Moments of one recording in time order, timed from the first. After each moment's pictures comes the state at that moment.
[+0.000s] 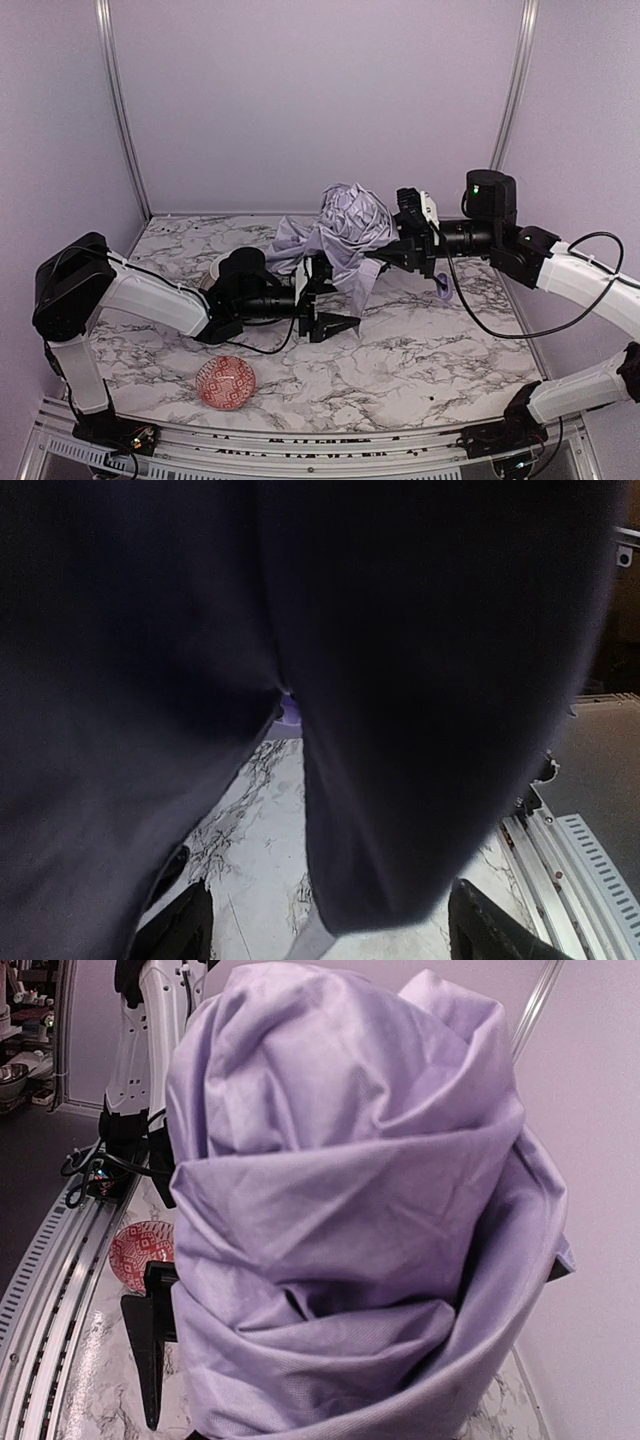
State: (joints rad) left arm -0.97 1.82 0.90 0.89 0.55 0.11; right arm 0.63 1.18 1.03 -0.11 -0.77 -0.53
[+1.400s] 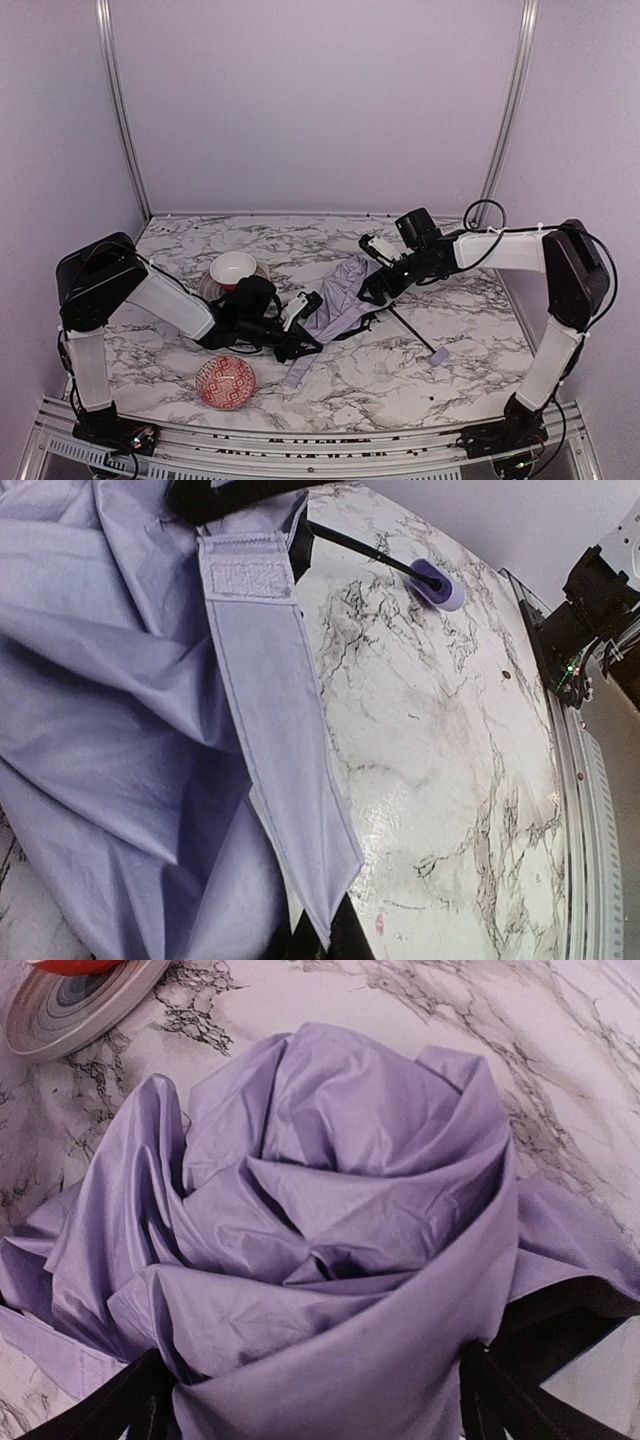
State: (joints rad) left arm -0.88 1.96 0.85 0.50 0.53 -0.15; right arm 0.54 1.78 1.15 -0.32 -0.25 -0.16
